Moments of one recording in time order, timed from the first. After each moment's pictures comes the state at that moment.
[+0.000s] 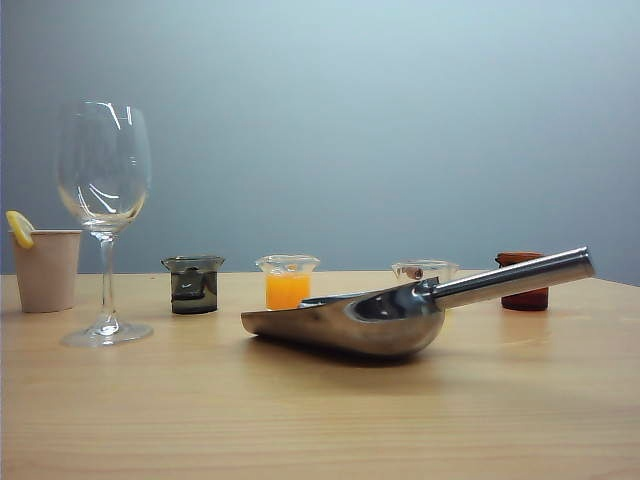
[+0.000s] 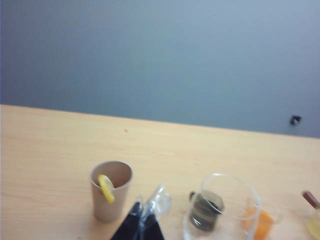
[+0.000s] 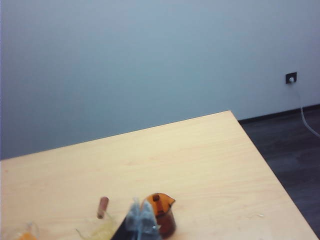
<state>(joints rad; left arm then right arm) 0.06 0.31 0.54 -0.19 0.14 -0.13 -0.04 0.39 0.58 -0.15 -0.07 0.24</state>
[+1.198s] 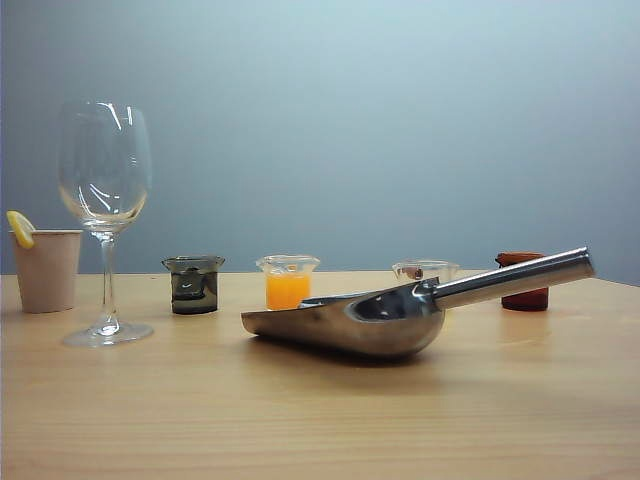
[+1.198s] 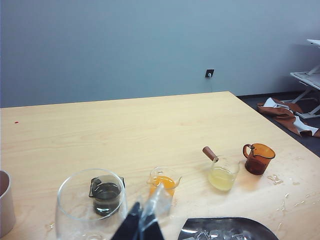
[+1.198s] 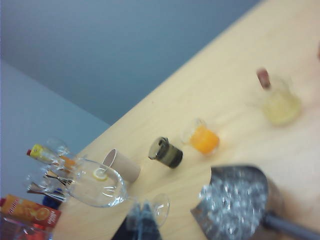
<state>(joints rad) -0.51 0.53 0.71 -0.24 -0.09 -0.11 1.13 0.55 0.54 -0.14 0.73 0.97</state>
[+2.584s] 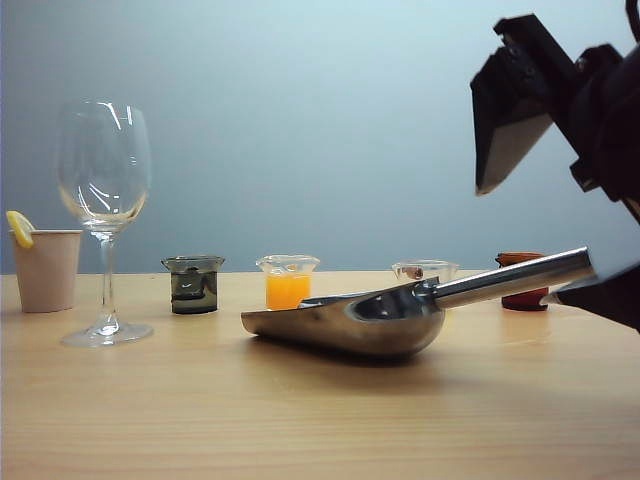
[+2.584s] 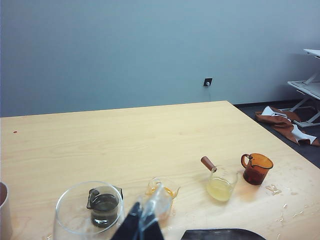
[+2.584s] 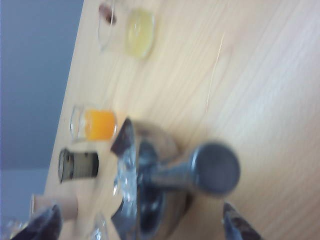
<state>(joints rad) -0.51 0.54 0.72 -0.20 -0.09 -0.11 1.06 1.03 0.34 0.09 0.77 1.69</state>
